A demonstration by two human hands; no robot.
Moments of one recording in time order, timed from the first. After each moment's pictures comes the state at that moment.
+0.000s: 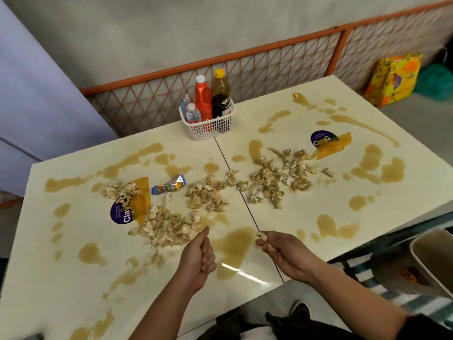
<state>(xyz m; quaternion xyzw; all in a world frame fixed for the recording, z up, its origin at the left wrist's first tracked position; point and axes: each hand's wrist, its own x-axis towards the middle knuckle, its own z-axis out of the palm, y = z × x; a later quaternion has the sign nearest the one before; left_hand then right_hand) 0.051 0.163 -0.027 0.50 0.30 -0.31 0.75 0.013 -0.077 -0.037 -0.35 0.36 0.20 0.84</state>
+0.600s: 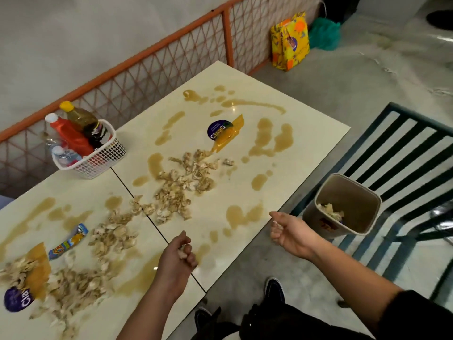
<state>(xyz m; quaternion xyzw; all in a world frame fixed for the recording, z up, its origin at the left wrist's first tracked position) 0.030 -0.060 -0.017 0.58 0.26 -0.36 0.68 -0.089 -0.331 -0.068 -0.25 0.42 0.04 0.87</state>
